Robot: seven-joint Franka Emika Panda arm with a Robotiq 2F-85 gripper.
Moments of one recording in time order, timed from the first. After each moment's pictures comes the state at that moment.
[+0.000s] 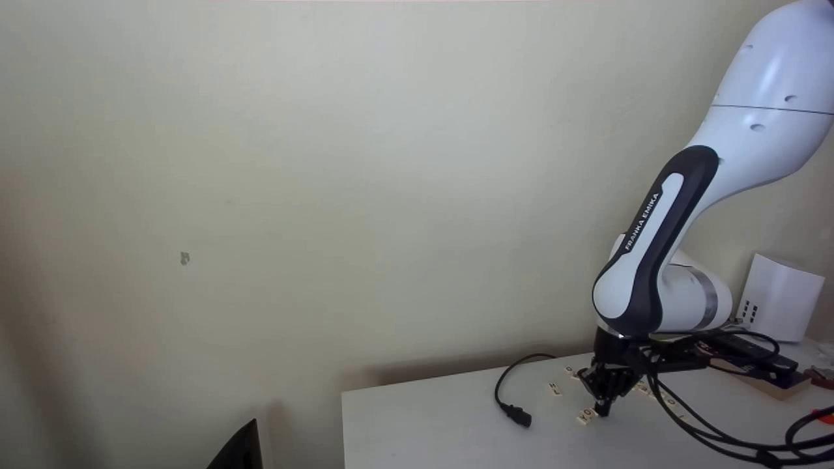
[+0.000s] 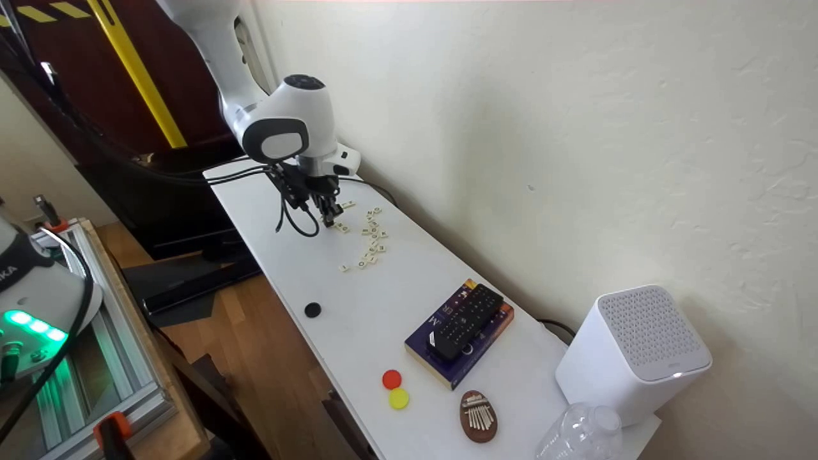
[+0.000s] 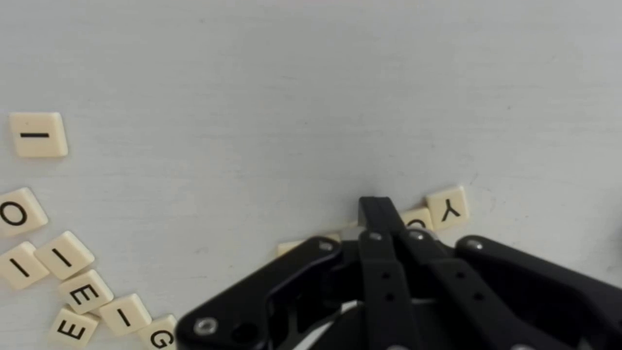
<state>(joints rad) -0.10 0.73 0.08 -2.27 0.15 3.00 -0.06</state>
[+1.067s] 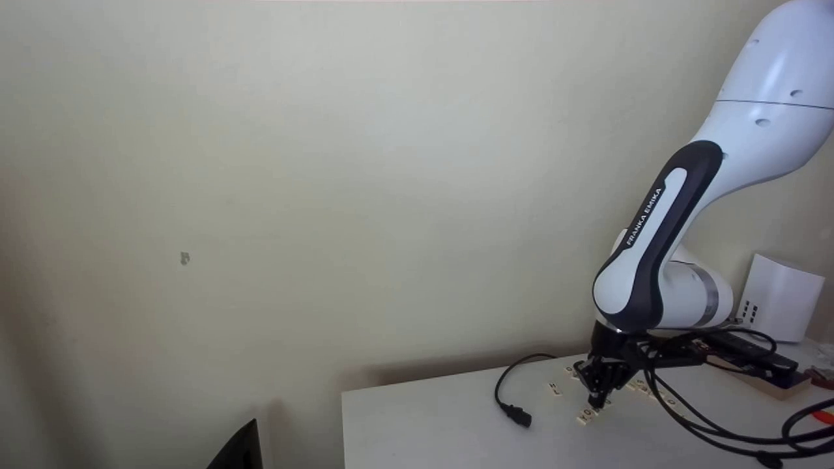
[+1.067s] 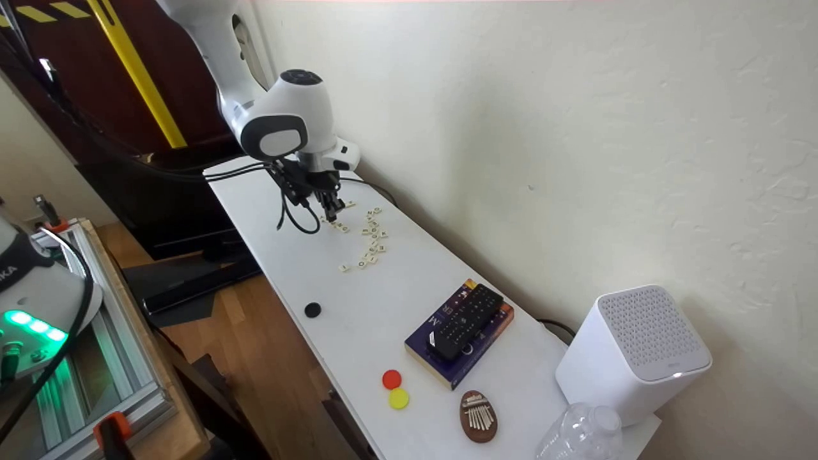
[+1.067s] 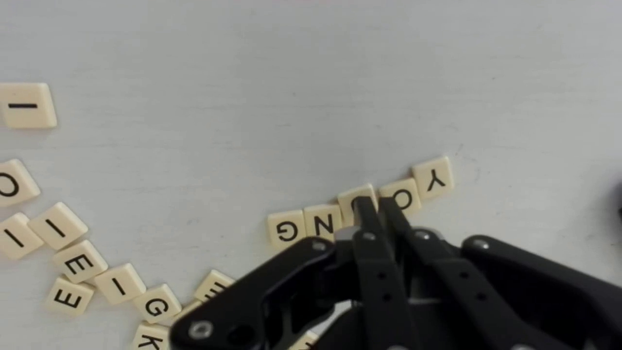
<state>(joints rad) -0.13 0.71 0.11 -2.28 0.15 3.04 -0.06</state>
